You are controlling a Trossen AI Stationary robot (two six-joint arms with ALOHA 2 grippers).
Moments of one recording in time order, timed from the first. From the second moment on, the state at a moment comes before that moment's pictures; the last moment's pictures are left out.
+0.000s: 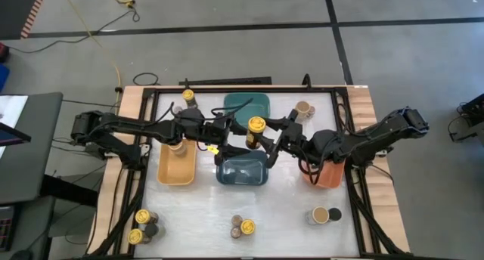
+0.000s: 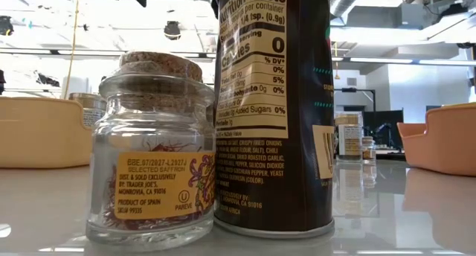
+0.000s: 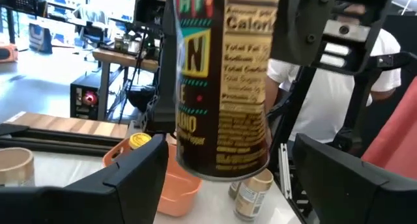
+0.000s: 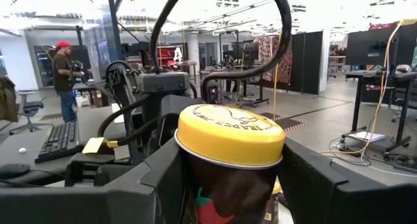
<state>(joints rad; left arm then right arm) 0.06 1.41 0.97 0.56 0.23 -0.23 0.31 1.35 1.06 0.50 0.78 -0.09</state>
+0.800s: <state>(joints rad) 0.06 1.41 0.97 0.58 0.22 -0.22 0.27 1.38 1.06 0.54 0.70 -0.06</state>
